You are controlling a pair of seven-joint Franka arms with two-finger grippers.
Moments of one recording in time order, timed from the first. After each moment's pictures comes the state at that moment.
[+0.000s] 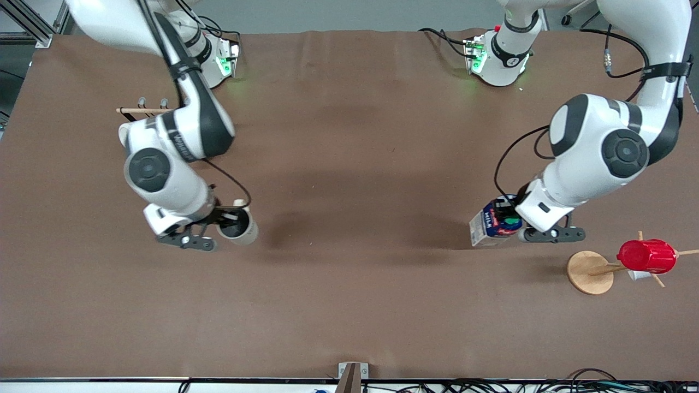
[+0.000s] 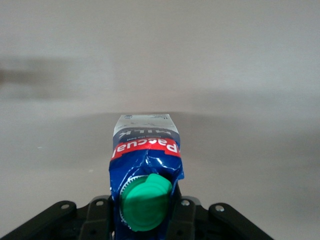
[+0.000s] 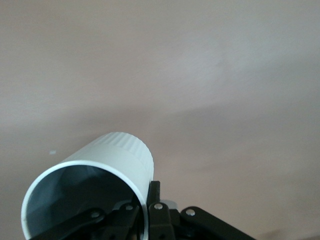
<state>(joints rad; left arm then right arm) 0.02 0.32 -0.33 -1.71 0.00 2.03 -0.30 0.41 0.44 -0.03 -1.63 -0.02 2.04 0.63</state>
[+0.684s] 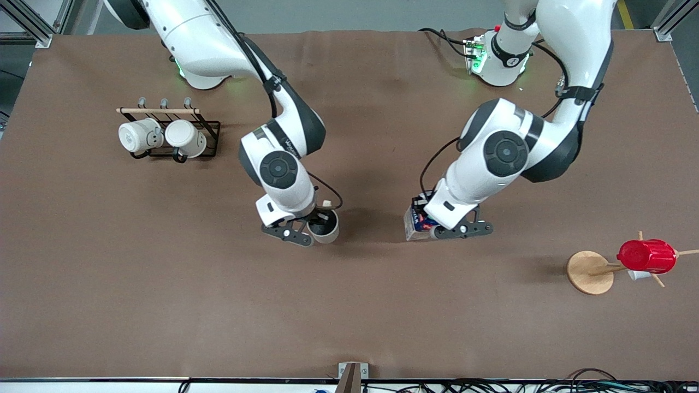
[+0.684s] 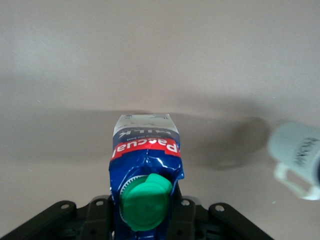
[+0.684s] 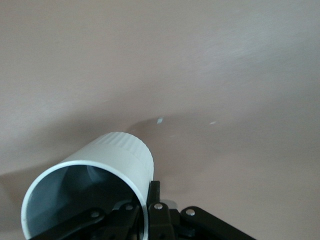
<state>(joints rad) -0.23 0.49 -0.34 -1.54 0.00 2.03 -0.64 0.64 0.71 -0.03 -1.41 0.06 2.15 0.90</state>
